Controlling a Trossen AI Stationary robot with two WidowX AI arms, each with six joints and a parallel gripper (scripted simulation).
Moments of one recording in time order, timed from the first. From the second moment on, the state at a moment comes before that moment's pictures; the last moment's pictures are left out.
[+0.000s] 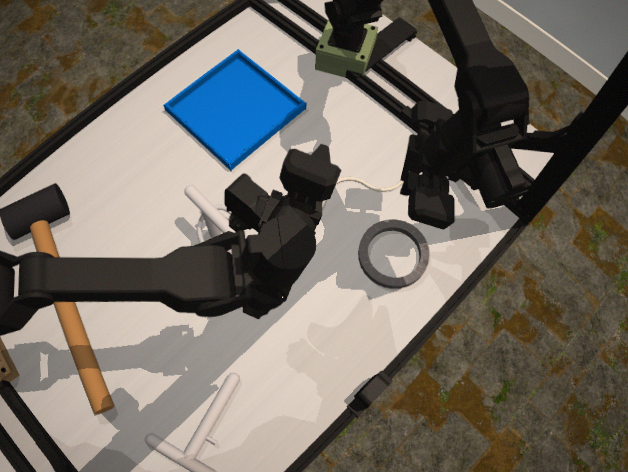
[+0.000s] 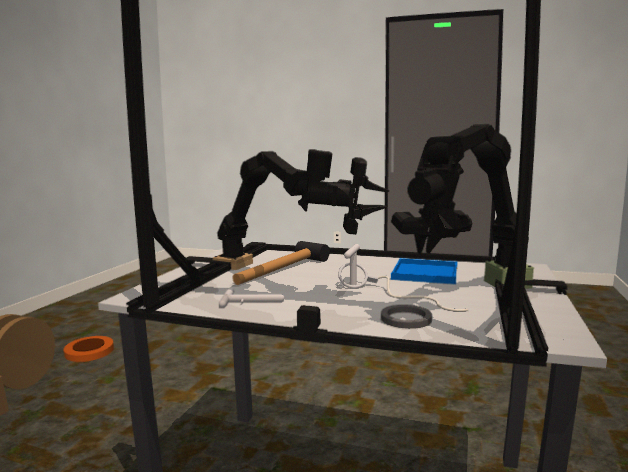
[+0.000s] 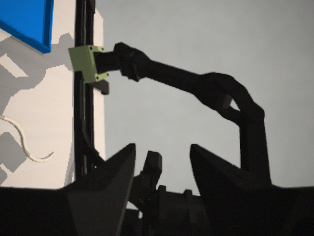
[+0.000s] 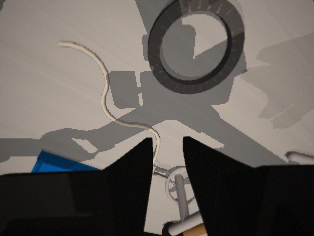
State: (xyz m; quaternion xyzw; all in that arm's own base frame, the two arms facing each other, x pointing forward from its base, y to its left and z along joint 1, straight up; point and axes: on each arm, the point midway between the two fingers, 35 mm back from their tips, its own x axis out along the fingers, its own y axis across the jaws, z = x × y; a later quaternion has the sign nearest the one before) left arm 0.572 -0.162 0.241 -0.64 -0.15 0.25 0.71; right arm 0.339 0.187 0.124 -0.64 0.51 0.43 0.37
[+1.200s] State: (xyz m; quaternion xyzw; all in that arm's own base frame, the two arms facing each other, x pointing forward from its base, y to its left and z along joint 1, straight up) left arm 0.291 0.004 0.359 -0.15 0.21 0.12 0.96; right arm 0.407 -0.013 0.085 -0.09 0.58 -0.05 0.81
